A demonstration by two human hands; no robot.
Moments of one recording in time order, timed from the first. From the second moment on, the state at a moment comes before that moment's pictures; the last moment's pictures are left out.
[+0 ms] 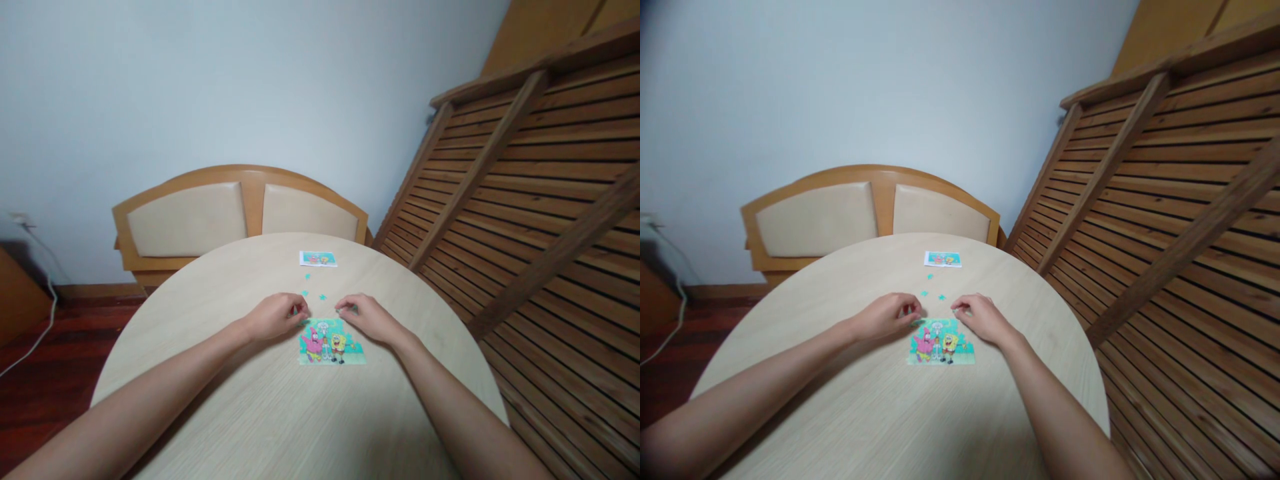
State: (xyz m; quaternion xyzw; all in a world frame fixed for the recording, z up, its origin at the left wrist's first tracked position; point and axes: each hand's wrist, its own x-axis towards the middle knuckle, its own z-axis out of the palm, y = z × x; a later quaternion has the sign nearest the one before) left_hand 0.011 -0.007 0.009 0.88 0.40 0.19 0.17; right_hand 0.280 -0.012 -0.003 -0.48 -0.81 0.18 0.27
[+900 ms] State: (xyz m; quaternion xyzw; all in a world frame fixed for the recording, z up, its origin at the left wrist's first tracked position) left_hand 0.013 -0.004 0.006 0.79 0.42 0.22 0.39; right_hand 0.253 -0.033 0.000 -0.35 -0.89 0.21 0.18
